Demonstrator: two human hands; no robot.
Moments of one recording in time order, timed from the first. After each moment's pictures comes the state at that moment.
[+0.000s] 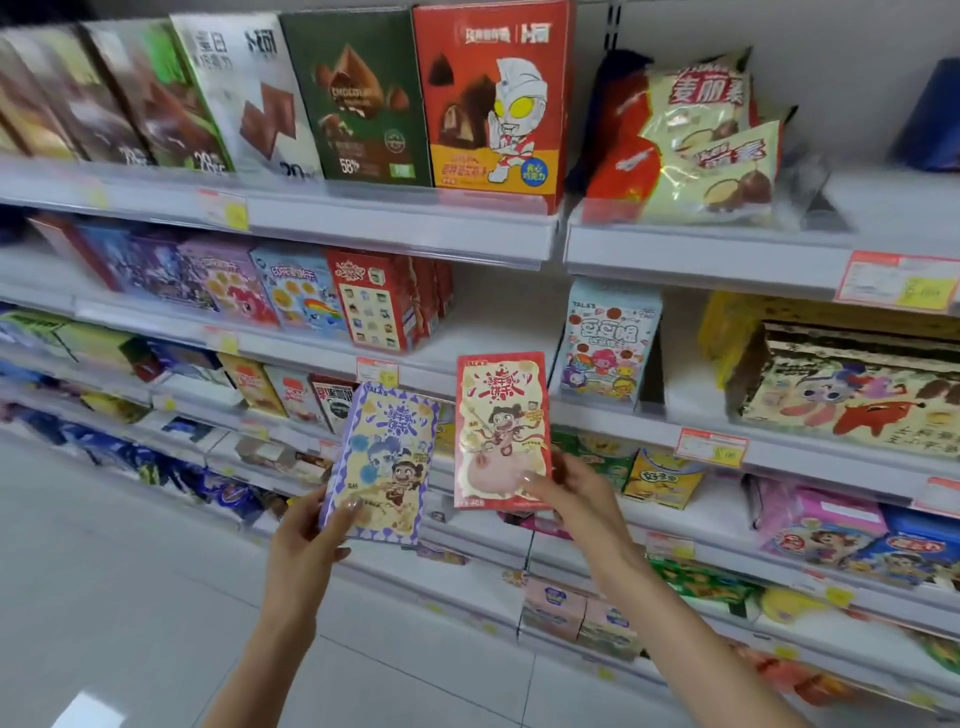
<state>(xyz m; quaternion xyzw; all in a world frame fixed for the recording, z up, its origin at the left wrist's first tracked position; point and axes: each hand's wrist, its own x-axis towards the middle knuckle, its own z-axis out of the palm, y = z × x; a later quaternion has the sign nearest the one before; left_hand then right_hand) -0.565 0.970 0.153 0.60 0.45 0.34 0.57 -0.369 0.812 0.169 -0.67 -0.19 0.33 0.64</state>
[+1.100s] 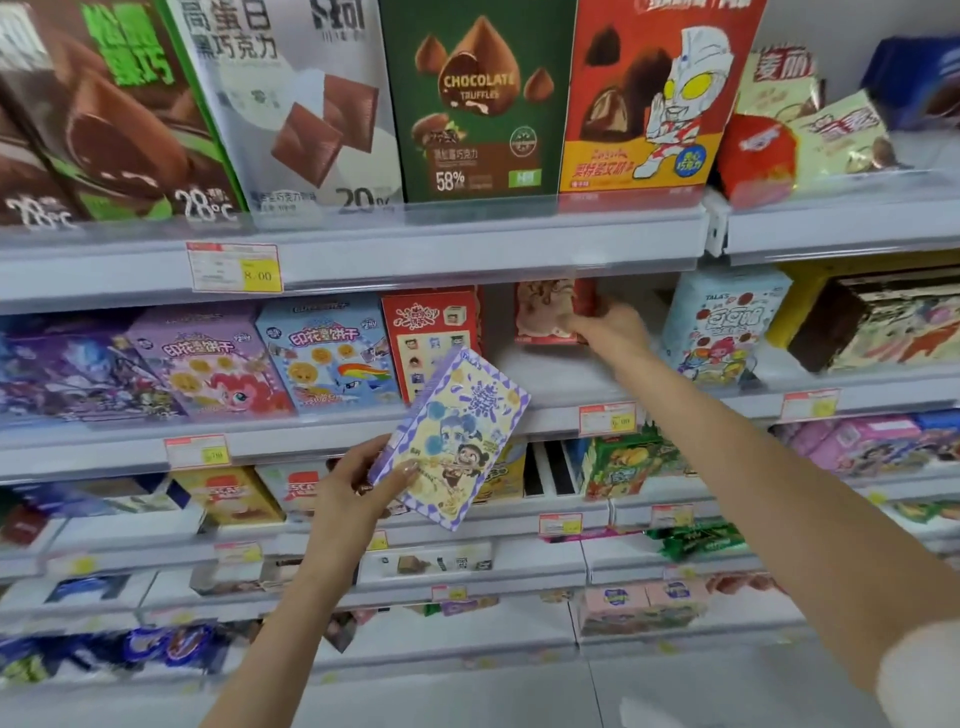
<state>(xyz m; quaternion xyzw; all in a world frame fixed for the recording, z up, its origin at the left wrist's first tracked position) -0.535 1.206 0.177 0.74 0.23 0.18 0.61 -0.286 1.023 0.226 -0.85 -0.06 0.02 0.53</state>
